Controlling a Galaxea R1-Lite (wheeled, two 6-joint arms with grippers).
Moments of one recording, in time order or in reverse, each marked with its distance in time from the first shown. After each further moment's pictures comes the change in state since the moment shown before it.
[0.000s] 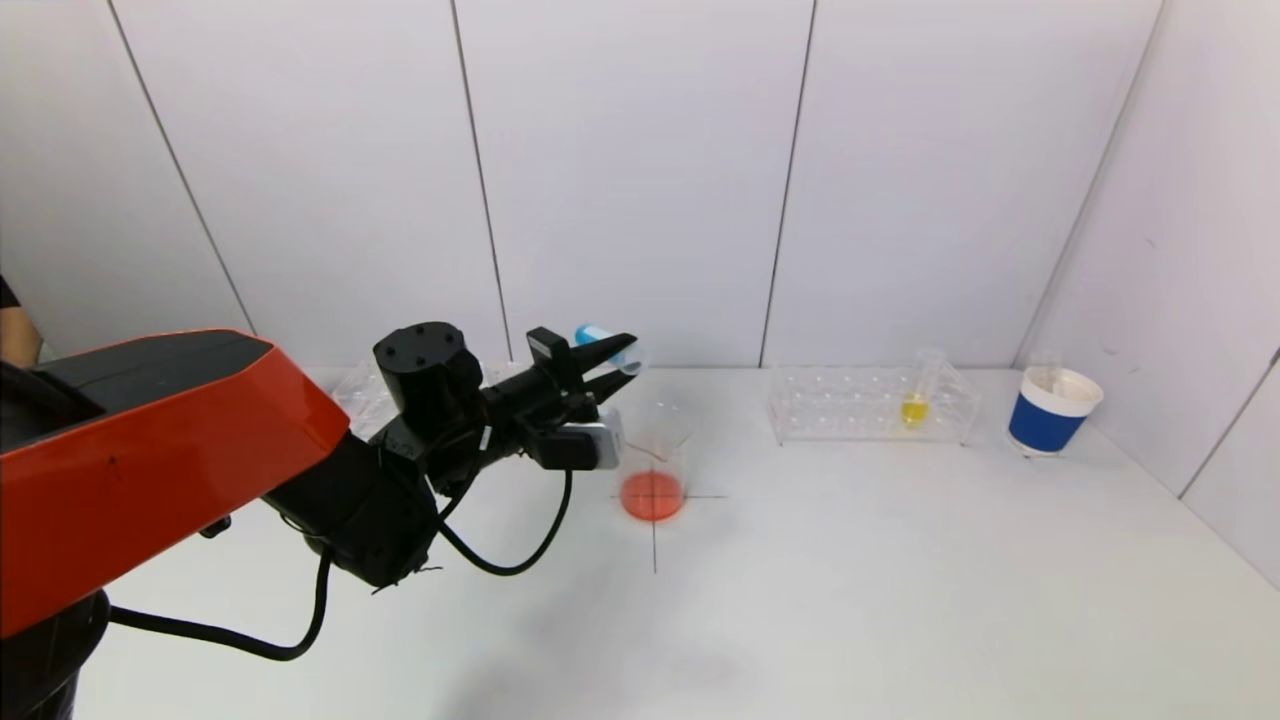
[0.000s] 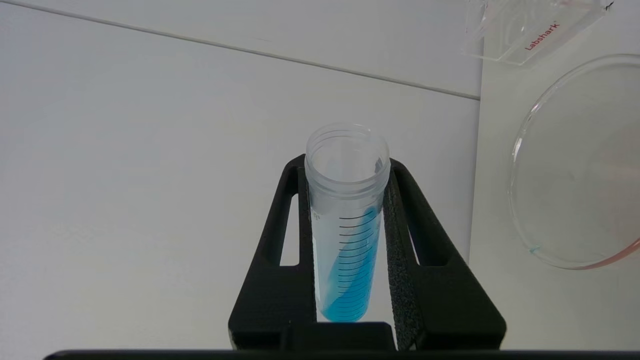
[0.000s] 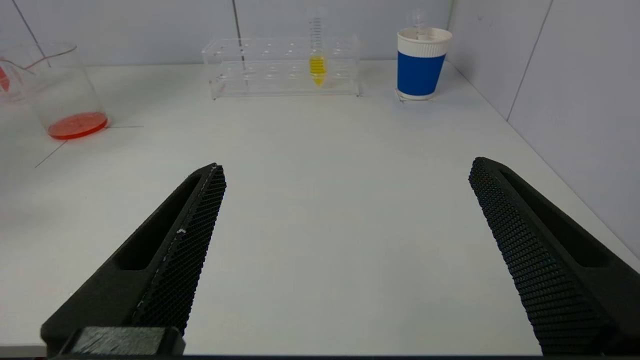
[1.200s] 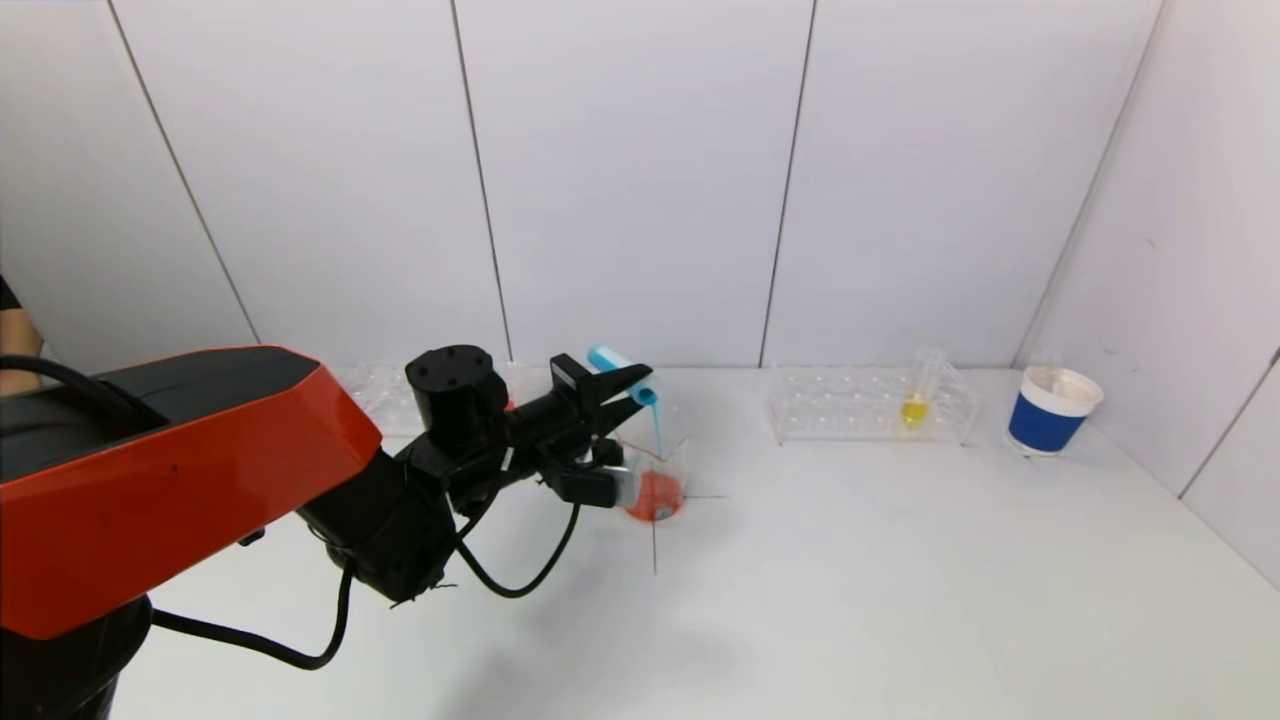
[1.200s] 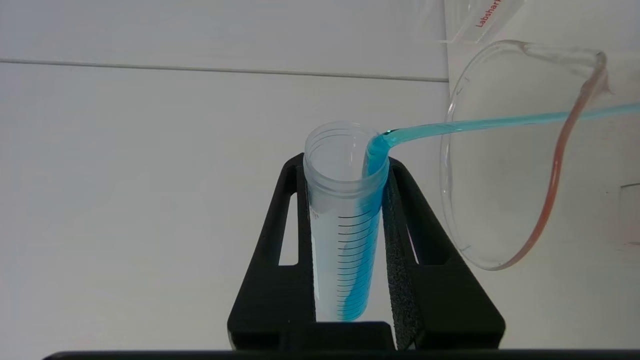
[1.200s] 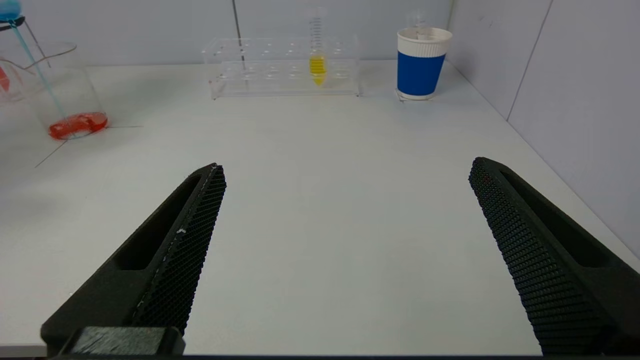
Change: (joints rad) left arm -0.029 0.056 0.002 0.025 0.021 0.166; right arm 0.000 0.000 0.000 0.000 0.000 0.000
